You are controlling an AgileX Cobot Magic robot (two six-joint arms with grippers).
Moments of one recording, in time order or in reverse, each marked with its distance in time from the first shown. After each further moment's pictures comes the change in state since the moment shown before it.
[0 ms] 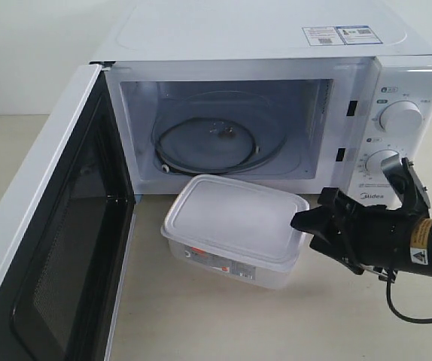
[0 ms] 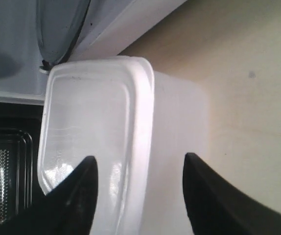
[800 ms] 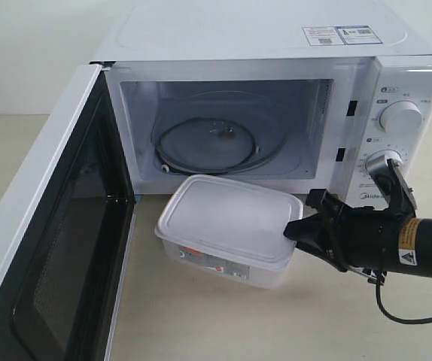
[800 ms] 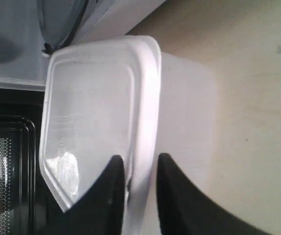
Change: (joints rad) left arm 0.000 0.000 0.000 0.000 0.000 0.000; right arm 0.048 0.000 -0.019 -0.023 0.022 0.058
